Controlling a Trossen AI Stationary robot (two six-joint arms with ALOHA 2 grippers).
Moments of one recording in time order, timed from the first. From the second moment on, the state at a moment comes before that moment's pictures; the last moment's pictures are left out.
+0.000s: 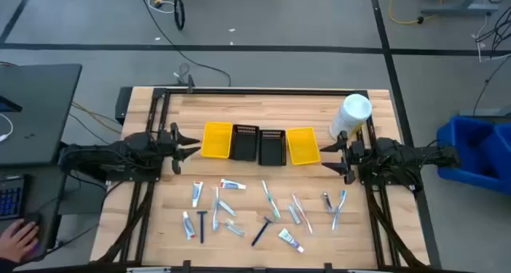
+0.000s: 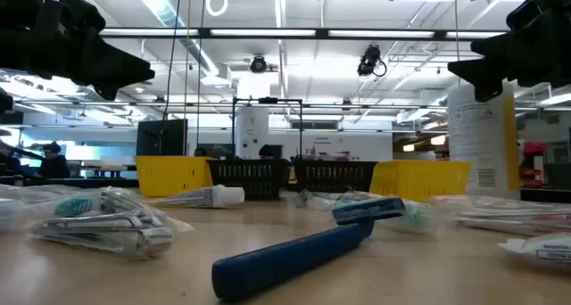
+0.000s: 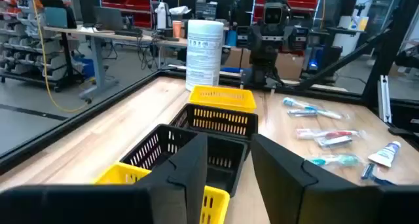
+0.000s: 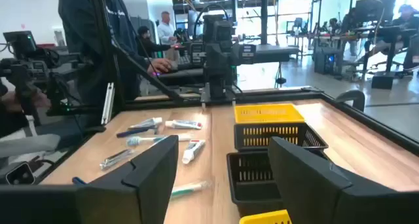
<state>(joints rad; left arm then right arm) 0.02 0.02 0.06 -0.07 -0.20 -0.10 0.09 0.01 0.01 0.02 0.05 0.07</state>
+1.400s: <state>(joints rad) 0.02 0.52 0.43 -0.31 -0.16 -0.39 0.07 0.51 0.01 0.74 0.18 0.04</state>
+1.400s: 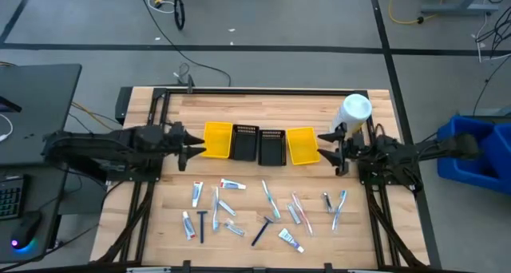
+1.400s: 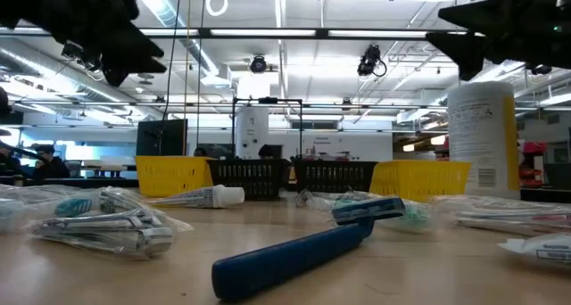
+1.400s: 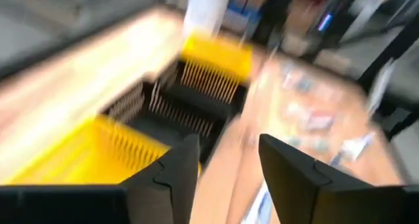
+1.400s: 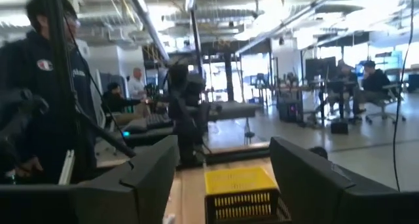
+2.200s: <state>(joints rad) -0.25 1.12 0.74 -0.75 -0.06 -1.07 0.06 1.31 0.43 0.71 0.18 0.02</state>
